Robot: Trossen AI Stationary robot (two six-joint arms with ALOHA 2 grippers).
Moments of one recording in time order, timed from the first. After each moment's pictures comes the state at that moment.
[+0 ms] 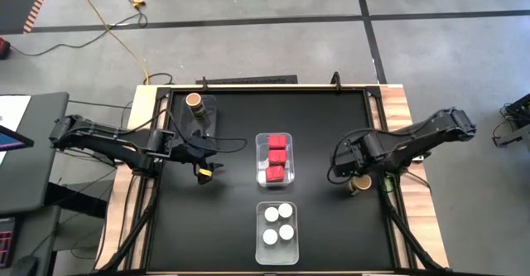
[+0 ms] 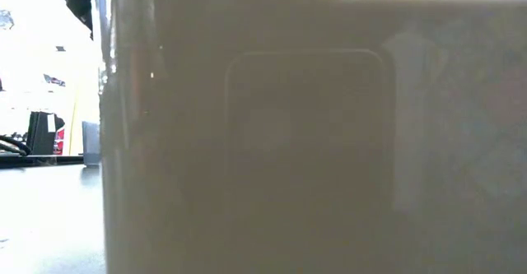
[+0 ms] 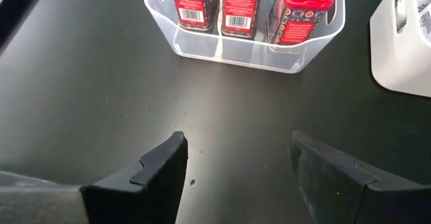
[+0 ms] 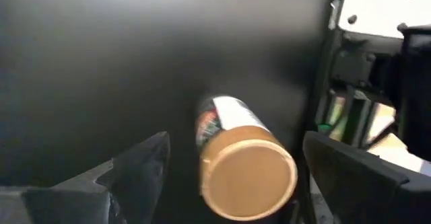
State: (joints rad) left arm -0.10 0.99 0.74 -0.52 -0.25 -0.22; right arm 0.28 1.26 1.04 -1.48 0.02 1.72
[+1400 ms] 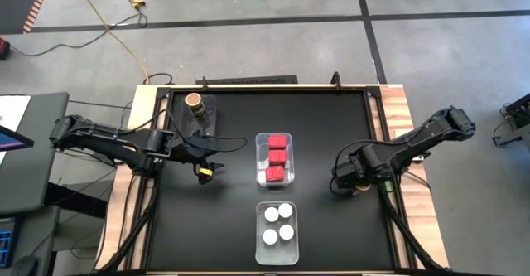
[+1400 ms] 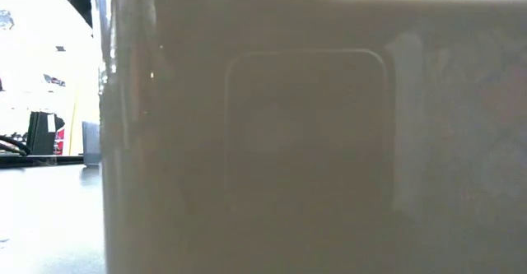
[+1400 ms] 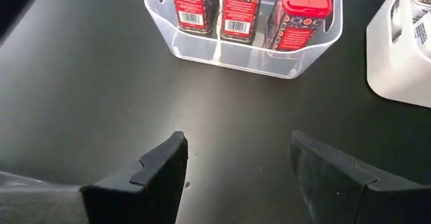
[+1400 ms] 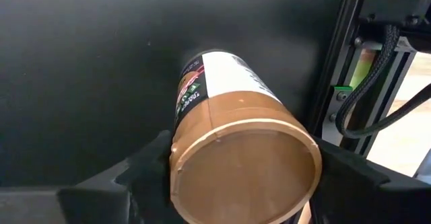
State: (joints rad) left arm -0.10 1.00 0.74 -0.50 -0.25 -0.25; right arm 0.34 1.26 0.86 -1.30 -0.13 1.80
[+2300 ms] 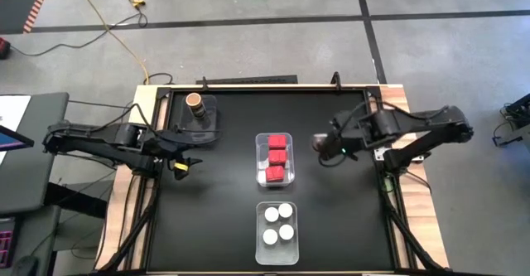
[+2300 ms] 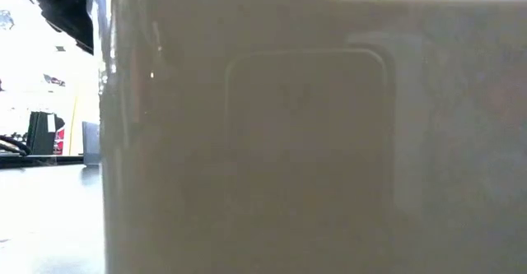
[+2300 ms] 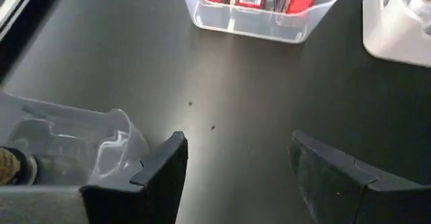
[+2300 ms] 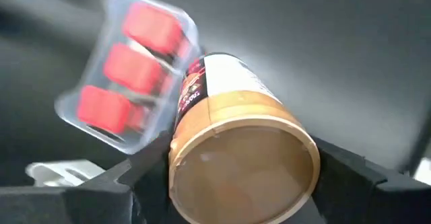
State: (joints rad) left arm -0.10 0.69 0.74 -0.83 -0.25 -0.24; right arm 0.16 1.32 1.46 -1.38 0.39 1.20
